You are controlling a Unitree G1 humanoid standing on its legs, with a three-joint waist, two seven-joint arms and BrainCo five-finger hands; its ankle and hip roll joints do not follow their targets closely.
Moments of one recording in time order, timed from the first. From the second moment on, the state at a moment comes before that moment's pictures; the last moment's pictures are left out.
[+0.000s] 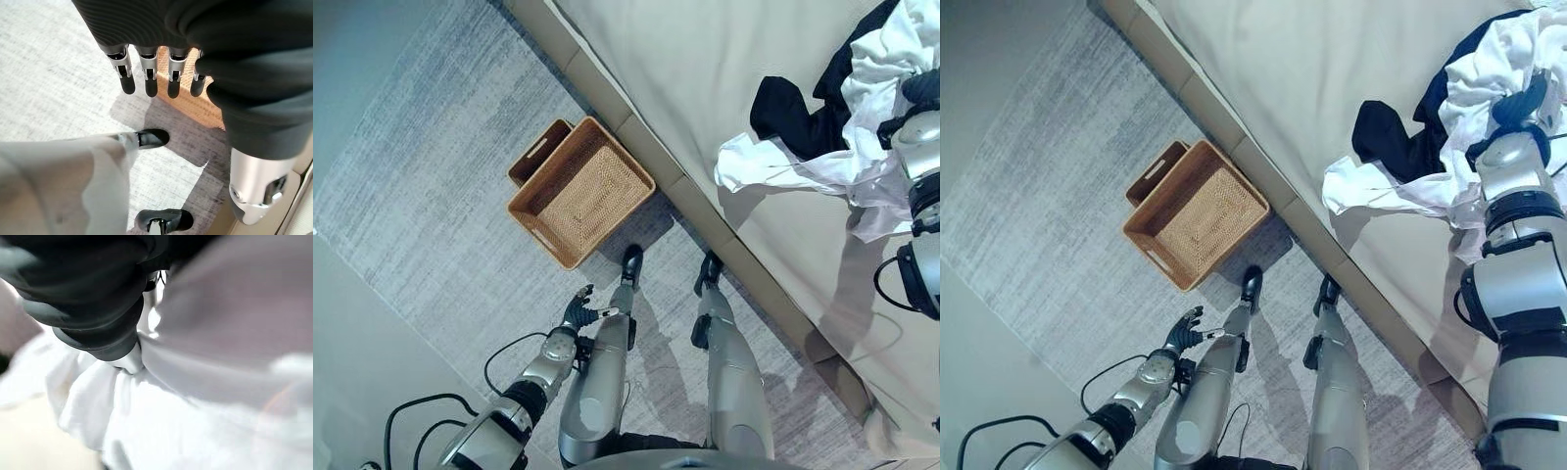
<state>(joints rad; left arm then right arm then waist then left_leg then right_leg) -0.32 0.25 -0.53 0.91 -0.35 -0.15 0.20 -1.36 -0.80 0.48 1.31 0.20 -0.02 -0.40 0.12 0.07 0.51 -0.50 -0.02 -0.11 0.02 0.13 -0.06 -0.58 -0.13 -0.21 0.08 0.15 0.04</state>
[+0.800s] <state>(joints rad) -0.23 0.26 -0.41 1.05 -0.33 -0.14 0.20 -1.36 -0.81 0.23 0.96 0.39 -0.13 -0.58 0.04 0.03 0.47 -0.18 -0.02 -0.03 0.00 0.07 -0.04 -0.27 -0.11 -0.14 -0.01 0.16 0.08</state>
